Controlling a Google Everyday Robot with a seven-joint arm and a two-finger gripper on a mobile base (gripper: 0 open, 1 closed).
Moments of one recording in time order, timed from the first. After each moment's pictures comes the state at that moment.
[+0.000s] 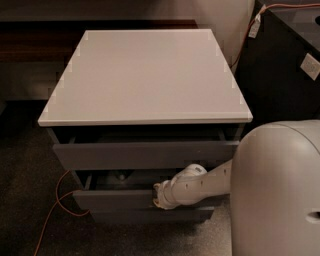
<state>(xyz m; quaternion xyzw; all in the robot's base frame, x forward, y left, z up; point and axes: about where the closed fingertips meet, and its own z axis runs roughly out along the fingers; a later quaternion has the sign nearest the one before) 0.532 -0.004 0.420 -0.70 0.67 0.05 0.24</state>
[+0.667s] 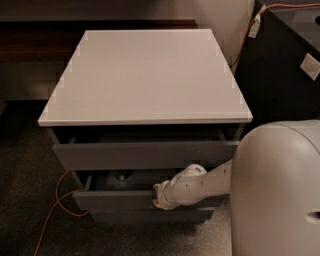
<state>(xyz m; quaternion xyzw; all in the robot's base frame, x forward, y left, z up) 0.532 -0.004 0.420 -0.70 0.67 0.05 0.24</state>
